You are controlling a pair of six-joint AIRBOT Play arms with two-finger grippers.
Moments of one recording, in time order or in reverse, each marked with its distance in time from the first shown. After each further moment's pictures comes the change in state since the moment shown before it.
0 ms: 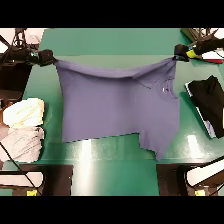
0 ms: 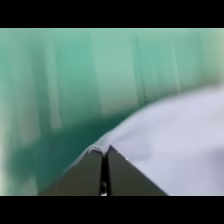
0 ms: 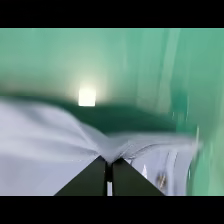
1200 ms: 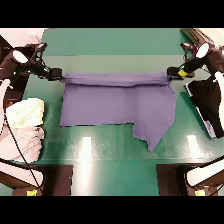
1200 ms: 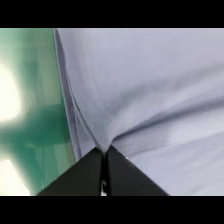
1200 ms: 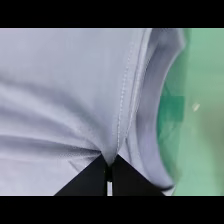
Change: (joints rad) left arm 0.000 -0.207 -0.005 0.132 -0.121 0.046; right arm 0.021 0.017 -0.304 -0.153 -0.002 0.015
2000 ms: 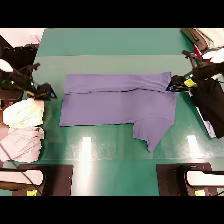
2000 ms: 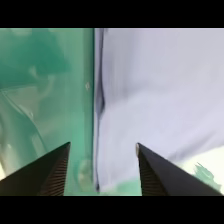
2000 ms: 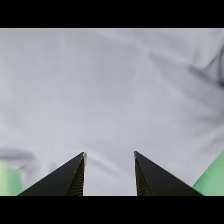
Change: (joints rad) left arm 0.140 0.217 -0.305 0.002 -0.335 -0.048; right arm -0.061 0.310 -0.283 0.275 0.173 -0.175
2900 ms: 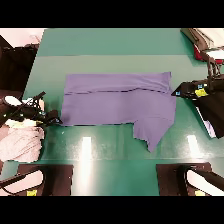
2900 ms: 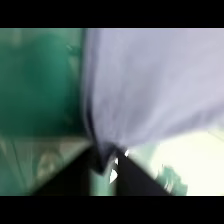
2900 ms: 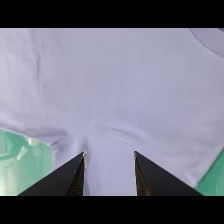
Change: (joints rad) left arm 0.016 0.237 -0.523 -0.138 0.221 0.051; right arm -0.056 0.304 -0.234 0.083 -0.042 -0.029
